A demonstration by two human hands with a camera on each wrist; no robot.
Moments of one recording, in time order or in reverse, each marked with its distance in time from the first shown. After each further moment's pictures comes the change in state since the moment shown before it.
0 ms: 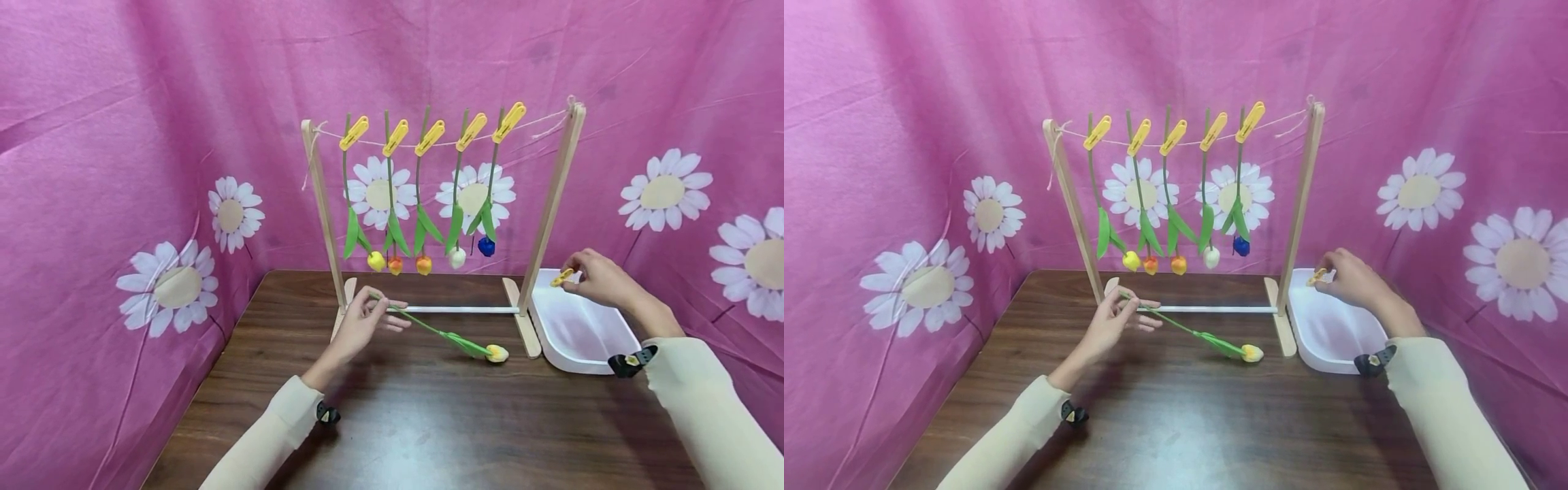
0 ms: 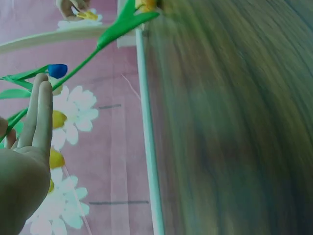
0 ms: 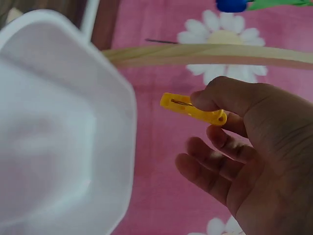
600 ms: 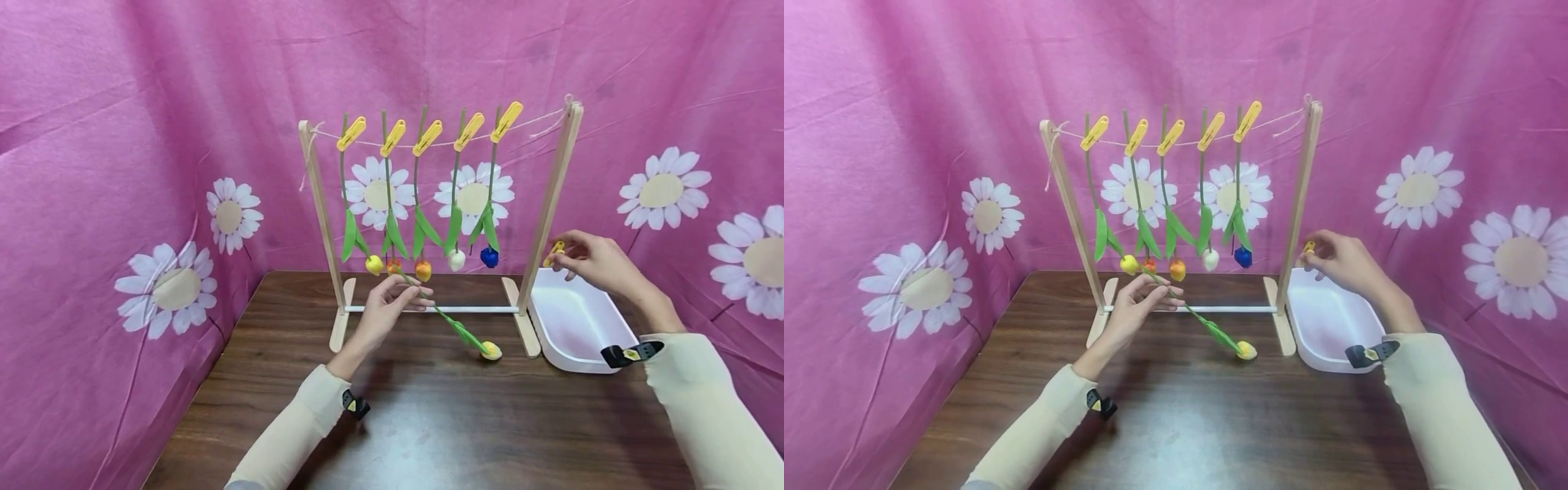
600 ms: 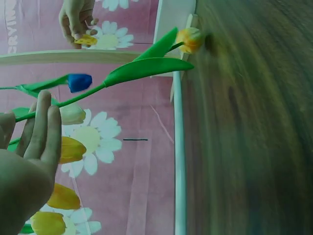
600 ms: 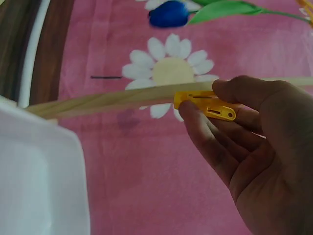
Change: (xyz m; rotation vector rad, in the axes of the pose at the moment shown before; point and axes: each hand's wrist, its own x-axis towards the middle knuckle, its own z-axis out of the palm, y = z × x) left_hand 0.035 0.008 0.041 -0.072 0.042 0.059; right_hand 0.004 -0.048 -0.031 0.227 0.096 0.023
